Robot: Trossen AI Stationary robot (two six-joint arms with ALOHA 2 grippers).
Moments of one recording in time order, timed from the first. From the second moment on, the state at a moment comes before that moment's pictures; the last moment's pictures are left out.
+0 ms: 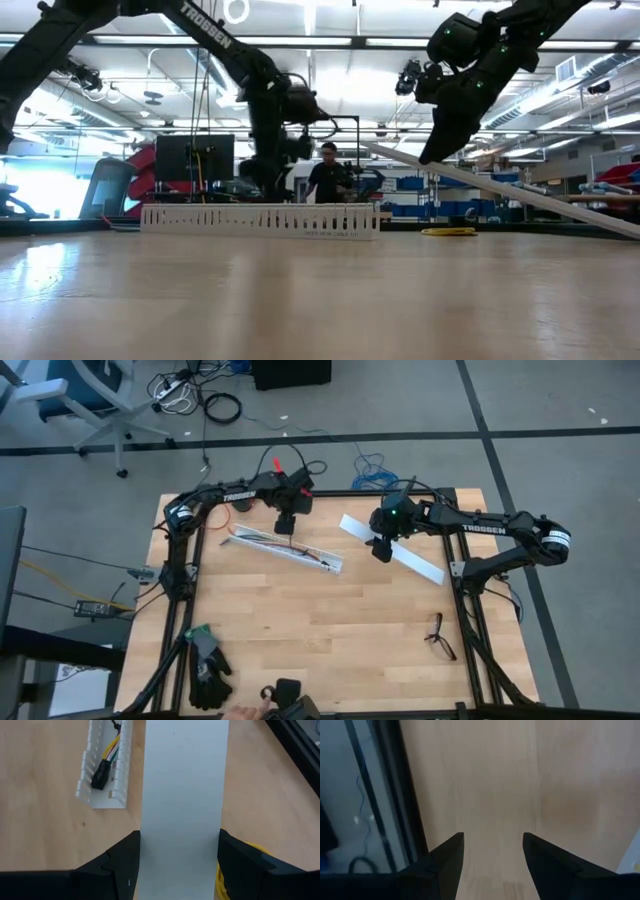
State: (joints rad) left arm 0.60 2.00 1.53 -0.78 -0.15 0.76; right arm -0.44 1.27 0.81 -0.36 -0.09 -0.07
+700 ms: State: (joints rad) left arm 0.60 1.99 1.49 -0.93 -0.66 0.76; right arm -0.45 1.27 0.81 -0.33 -0.09 -0.08
